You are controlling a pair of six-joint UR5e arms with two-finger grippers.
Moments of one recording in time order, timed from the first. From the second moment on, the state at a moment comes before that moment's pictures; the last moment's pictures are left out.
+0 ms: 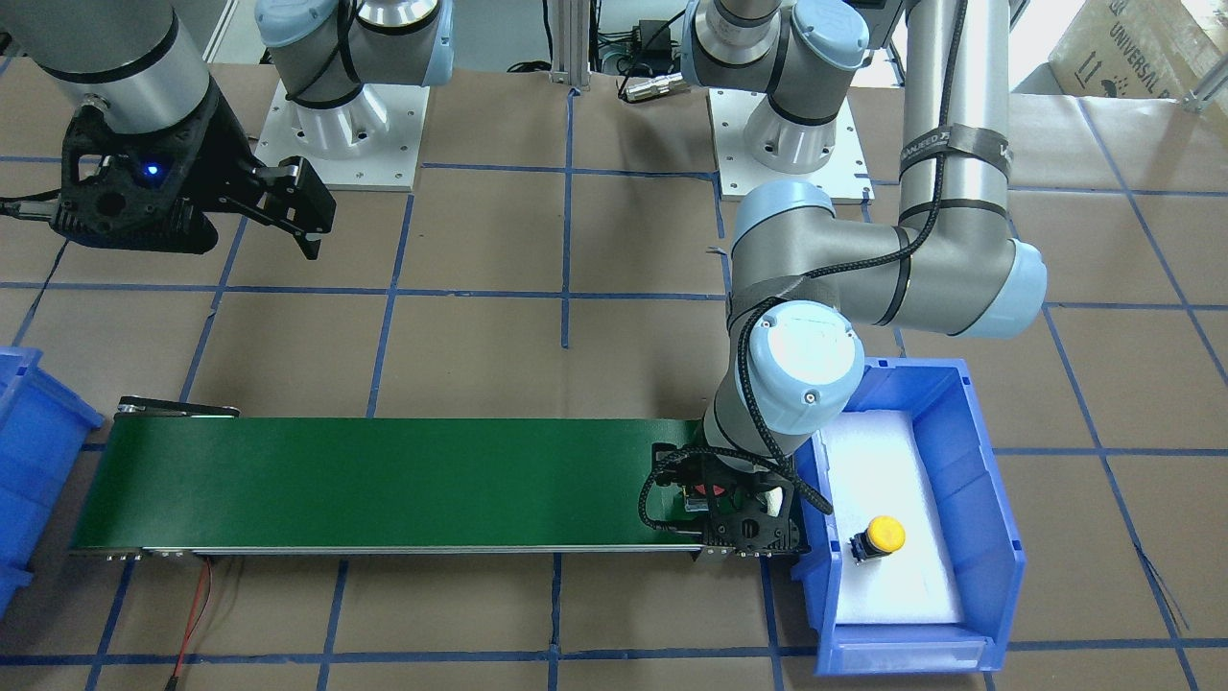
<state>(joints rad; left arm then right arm) -1.70 -2.09 -1.40 -1.28 1.55 -0.08 1.56 -1.48 1.42 -1.43 -1.59 0.01</state>
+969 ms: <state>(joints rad) -1.65 -2.04 -1.39 -1.29 1.50 -0.07 1.56 -1.49 1.41 -1.42 -1.60 0.02</state>
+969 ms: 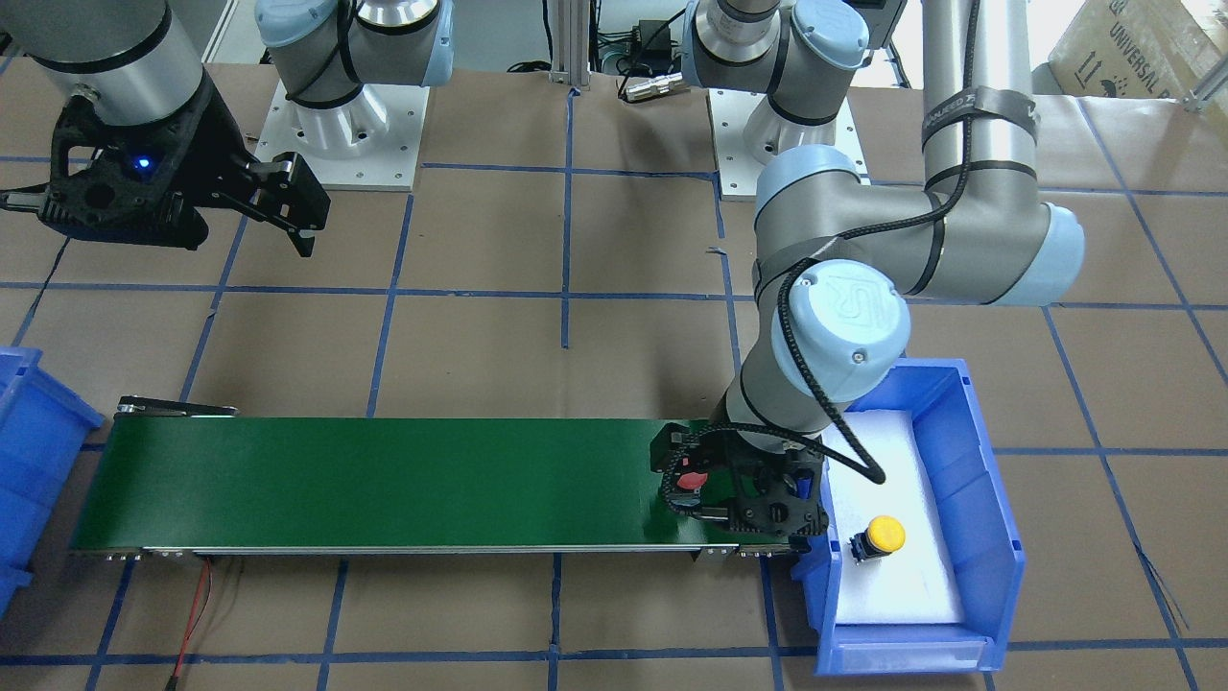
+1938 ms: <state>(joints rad) -1.39 -2.06 -1.35 -1.29 1.53 0.18 1.56 -1.49 1.42 -1.45 -1.60 0.01</state>
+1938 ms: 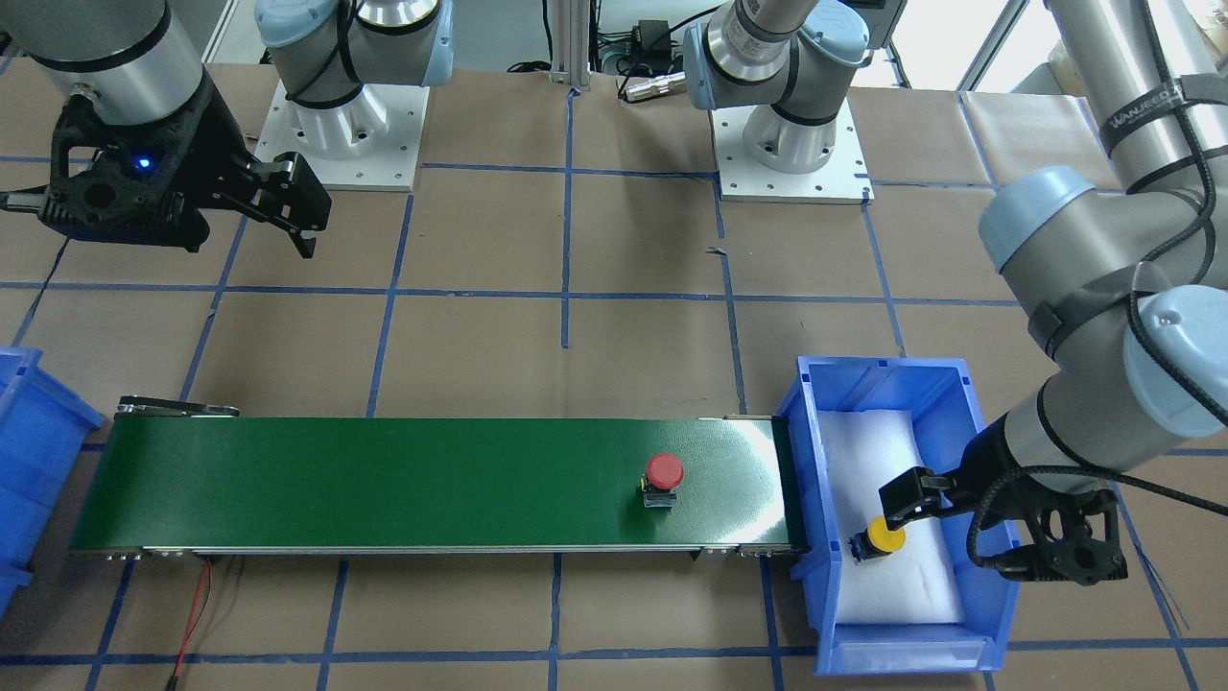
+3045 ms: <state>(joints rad) -1.38 -2.18 -1.38 -1.23 1.52 0.17 1.56 -1.49 1.47 -1.54 -1.59 0.12</state>
